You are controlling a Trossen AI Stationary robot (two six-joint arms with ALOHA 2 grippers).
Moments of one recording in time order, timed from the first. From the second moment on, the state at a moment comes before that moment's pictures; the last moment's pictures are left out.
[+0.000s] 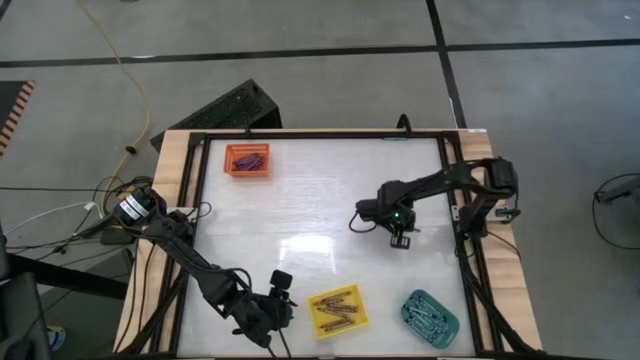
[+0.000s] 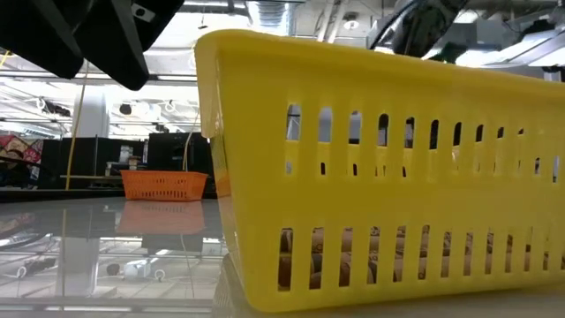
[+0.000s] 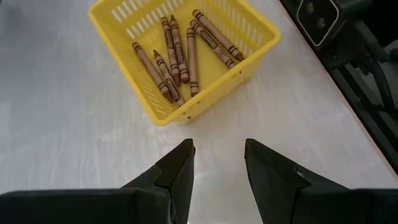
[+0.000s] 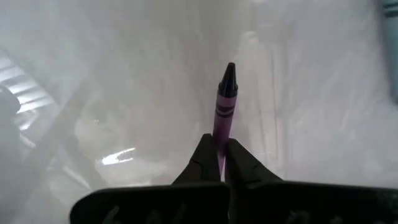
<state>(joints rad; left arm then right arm) -0.71 1.75 1.11 -0.18 -0.41 -0.17 -0.06 1.62 0.95 -1.18 0.00 0.18</state>
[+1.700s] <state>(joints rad) -0.62 1.52 1.11 -0.02 -0.69 0.10 0.53 1.51 1.32 -0.64 0.39 0.34</state>
